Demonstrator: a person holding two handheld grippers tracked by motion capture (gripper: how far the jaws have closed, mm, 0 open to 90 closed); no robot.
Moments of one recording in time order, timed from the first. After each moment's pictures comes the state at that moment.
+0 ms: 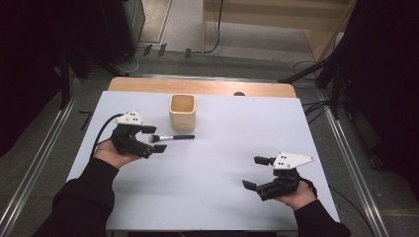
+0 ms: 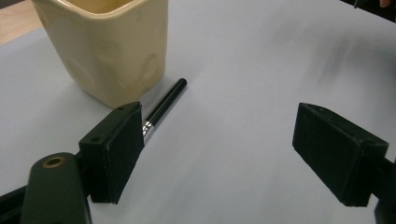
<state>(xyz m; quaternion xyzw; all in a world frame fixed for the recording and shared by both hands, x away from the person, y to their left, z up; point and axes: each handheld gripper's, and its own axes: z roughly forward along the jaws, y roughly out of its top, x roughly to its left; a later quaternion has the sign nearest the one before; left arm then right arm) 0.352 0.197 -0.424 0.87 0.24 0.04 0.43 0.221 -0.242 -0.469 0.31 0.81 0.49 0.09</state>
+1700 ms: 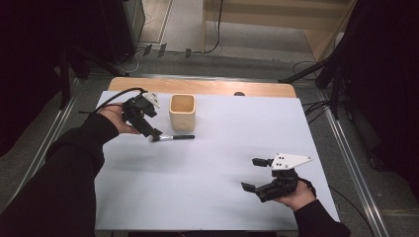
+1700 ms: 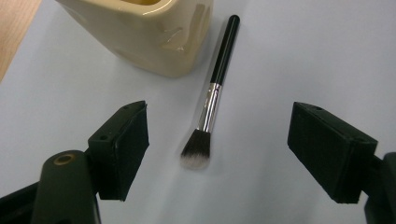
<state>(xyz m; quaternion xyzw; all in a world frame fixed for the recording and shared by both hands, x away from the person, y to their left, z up) 0.425 0.166 -0.393 0.97 0.13 0.05 0.19 0.221 -0.239 -0.471 0.31 0.82 0.48 0.07</state>
